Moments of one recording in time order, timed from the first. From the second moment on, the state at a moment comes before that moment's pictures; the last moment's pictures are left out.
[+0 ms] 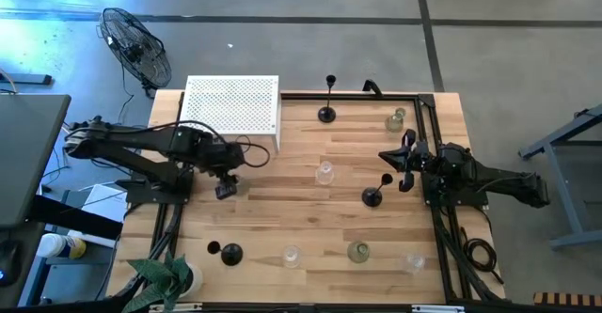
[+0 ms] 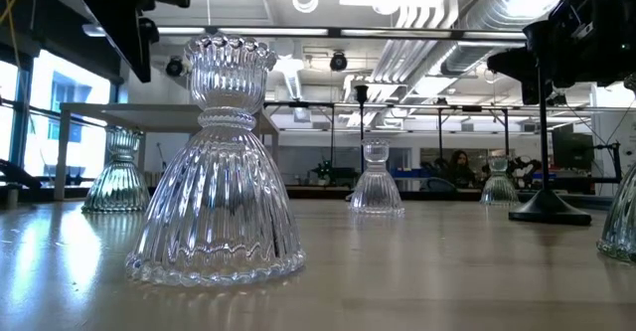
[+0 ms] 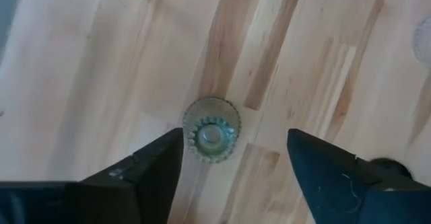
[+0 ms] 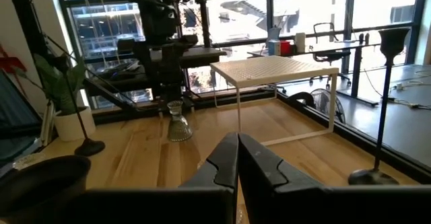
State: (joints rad) left arm -0.07 1.12 1.05 -1.12 -0.12 -0.39; right arm -0.20 0.02 0.01 0.08 -0.01 0.10
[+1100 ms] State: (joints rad) left arm -0.07 1.14 0.83 -0.93 -0.14 -0.30; right arm -0.20 0.02 0.01 0.08 -0.05 0.10
